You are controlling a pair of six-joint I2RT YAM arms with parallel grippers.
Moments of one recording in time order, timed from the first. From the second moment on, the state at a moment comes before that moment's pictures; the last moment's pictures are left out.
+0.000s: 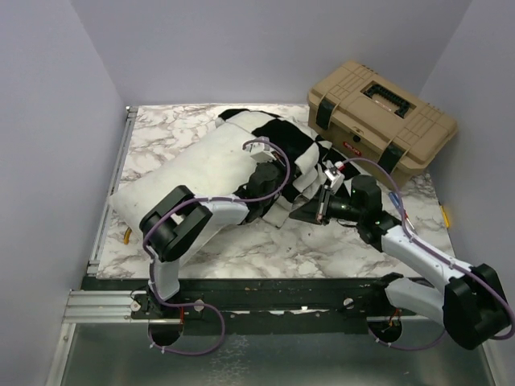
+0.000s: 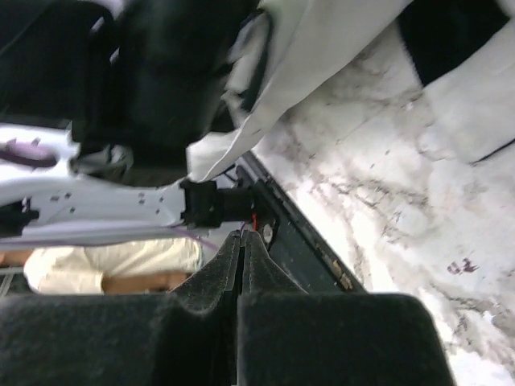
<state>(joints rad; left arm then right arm) -0.81 1.85 0.97 0.81 -0.37 -0.83 0.44 1.10 0.50 0.23 -0.72 0.98</state>
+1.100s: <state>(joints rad) -0.82 1.84 0.93 0.82 -0.43 -0.88 0.44 1.52 0.87 -0.04 -0.02 0.56</state>
